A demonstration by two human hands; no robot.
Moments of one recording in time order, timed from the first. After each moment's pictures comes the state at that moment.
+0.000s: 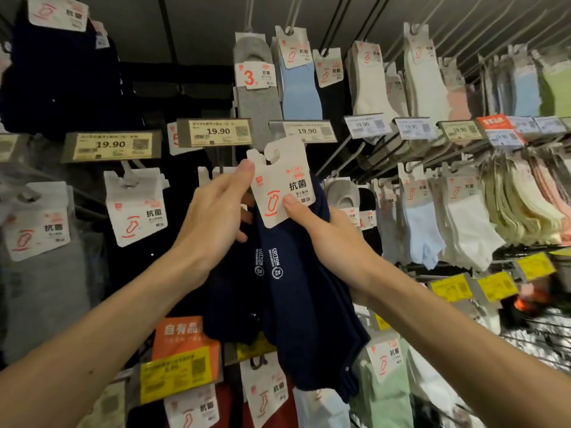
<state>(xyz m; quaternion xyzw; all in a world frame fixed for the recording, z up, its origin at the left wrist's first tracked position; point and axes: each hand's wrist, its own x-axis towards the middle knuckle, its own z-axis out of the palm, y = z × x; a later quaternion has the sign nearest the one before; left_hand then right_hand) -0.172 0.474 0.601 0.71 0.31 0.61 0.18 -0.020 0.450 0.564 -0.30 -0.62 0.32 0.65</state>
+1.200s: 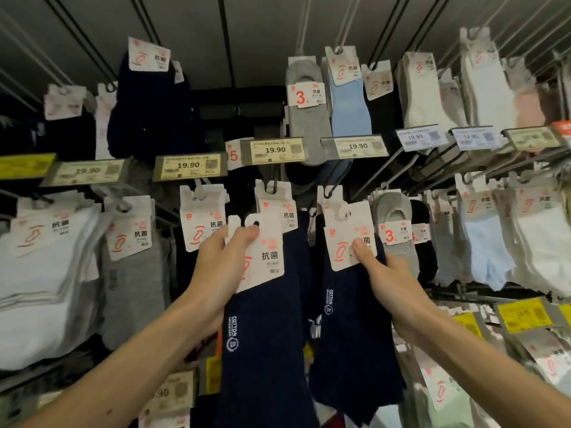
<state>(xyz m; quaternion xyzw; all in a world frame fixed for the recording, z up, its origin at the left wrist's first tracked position) -0.226 0.464 0.568 0.59 0.34 0.65 0.34 -0.016 0.476 0.528 -0.38 -0.52 0.37 0.67</state>
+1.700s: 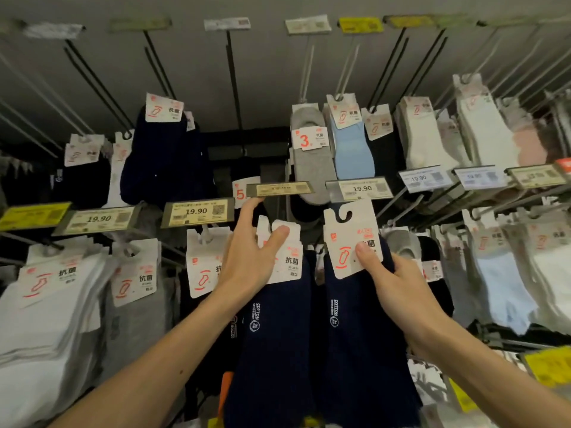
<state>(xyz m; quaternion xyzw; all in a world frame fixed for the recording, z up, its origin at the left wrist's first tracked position) -0.210 0.517 0.626 0.70 0.33 0.63 0.01 -0.018 0.471 0.571 -0.34 -0.57 0.28 0.70</state>
